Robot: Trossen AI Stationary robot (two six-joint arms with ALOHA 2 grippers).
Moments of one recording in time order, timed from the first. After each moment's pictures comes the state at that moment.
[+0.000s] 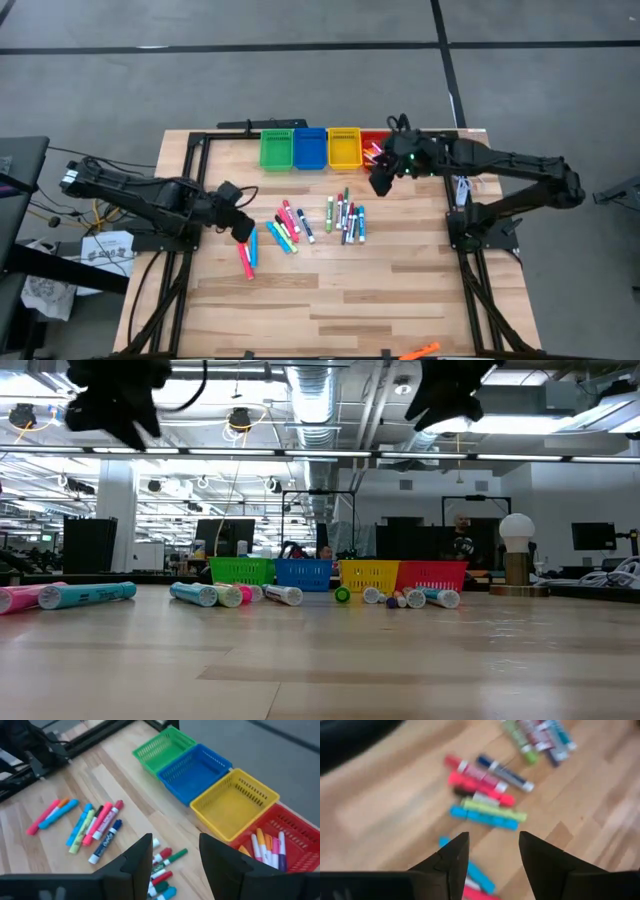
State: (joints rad) left arm -0.28 0.98 0.90 -0.97 -0.33 -1.09; right arm -0.18 1.20 1.21 -0.73 0.22 0.36
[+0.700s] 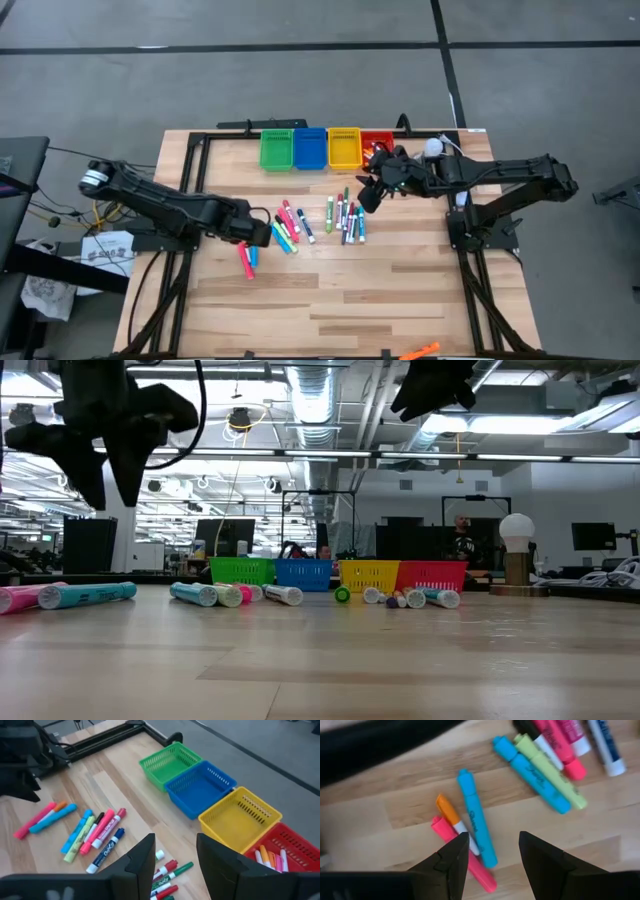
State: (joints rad) left arm -0.29 1.30 0.90 -1.00 -0.16 -1.58; right arm 0.02 1.28 1.21 -0.65 0.46 0.39
